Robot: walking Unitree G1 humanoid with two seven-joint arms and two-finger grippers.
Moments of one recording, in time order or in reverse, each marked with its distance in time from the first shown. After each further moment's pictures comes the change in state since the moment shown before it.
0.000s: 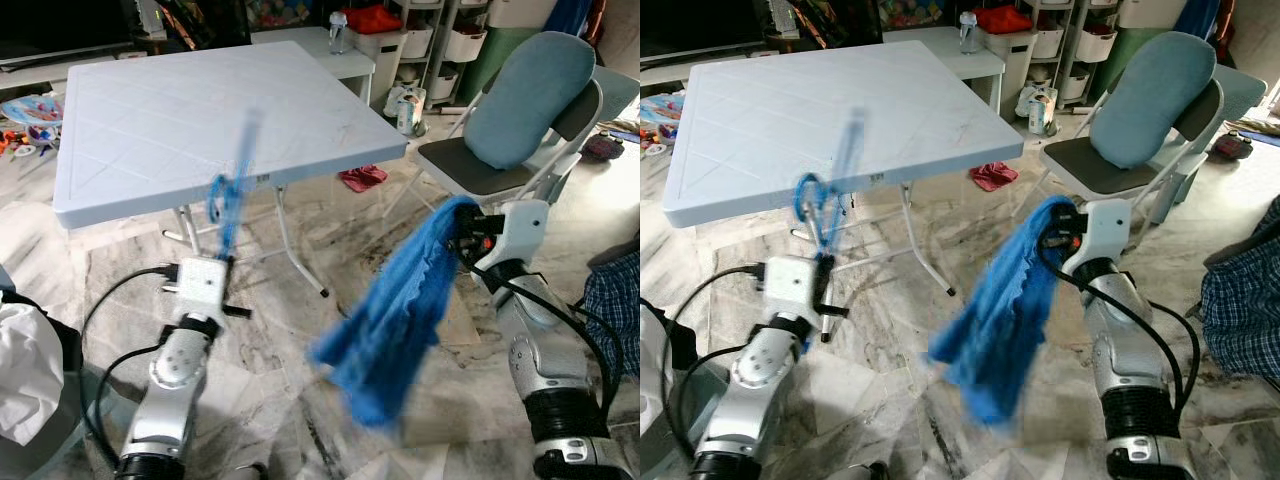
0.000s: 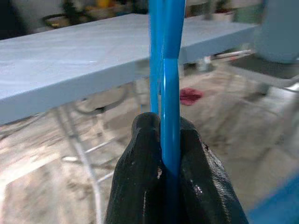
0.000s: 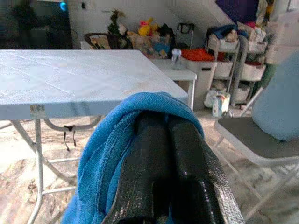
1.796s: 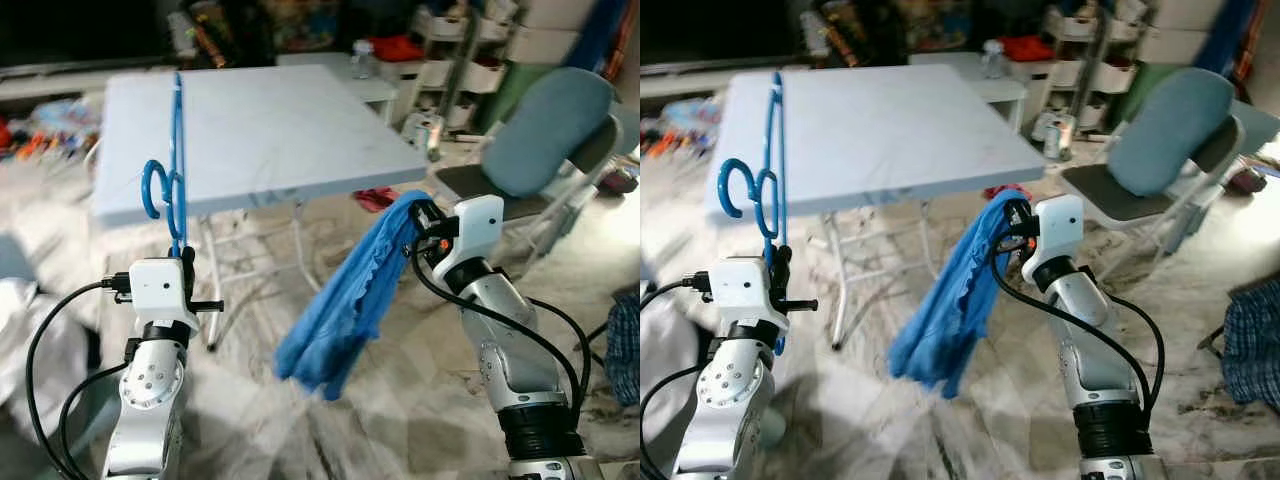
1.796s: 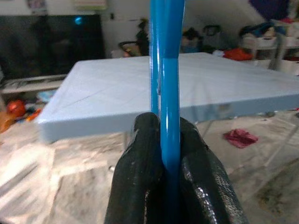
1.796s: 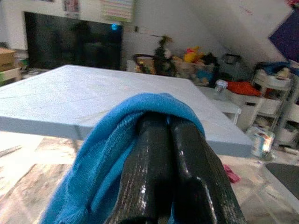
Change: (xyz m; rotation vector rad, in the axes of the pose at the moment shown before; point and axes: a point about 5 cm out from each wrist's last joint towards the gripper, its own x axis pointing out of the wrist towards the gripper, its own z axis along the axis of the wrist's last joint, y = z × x) left arm -0.025 0.019 0.021 -0.075 -0.091 0.244; right arm 0.000 0.048 0.012 -0.033 -0.038 0.135
